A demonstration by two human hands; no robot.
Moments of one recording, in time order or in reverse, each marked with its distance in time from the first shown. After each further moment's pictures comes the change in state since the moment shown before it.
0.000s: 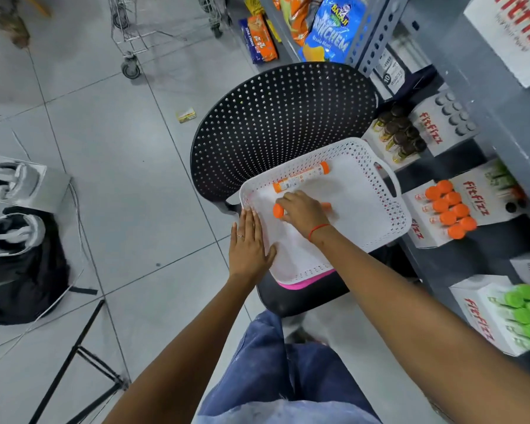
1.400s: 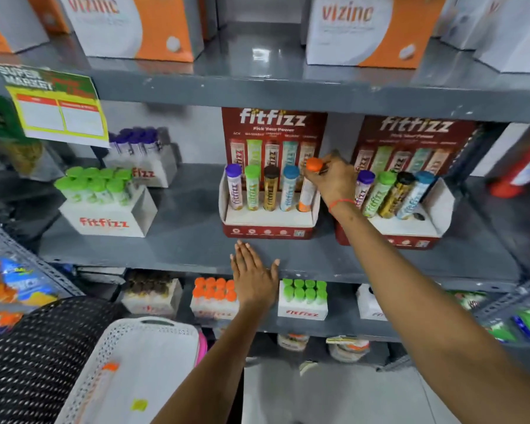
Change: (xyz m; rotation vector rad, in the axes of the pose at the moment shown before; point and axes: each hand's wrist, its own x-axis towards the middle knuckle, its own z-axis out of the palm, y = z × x) left_hand -0.050 0.453 -0.043 0.040 0.122 0.919; right_hand -0.465 0.245 -0.261 0.289 1.388 1.340
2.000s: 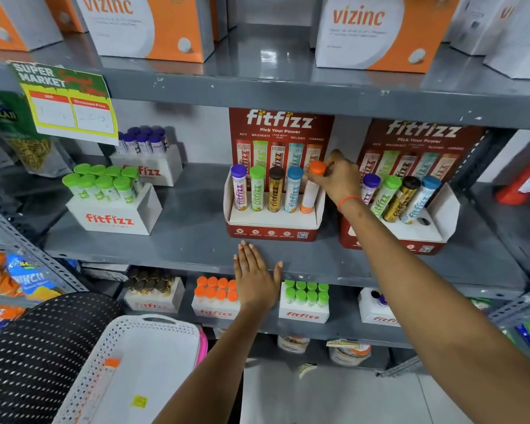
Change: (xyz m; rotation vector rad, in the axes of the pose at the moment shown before) left_hand -0.002 -0.002 -0.002 0.074 -0.013 0.009; right_hand 0.010 0.006 0.000 -0.016 -0.134 -0.037
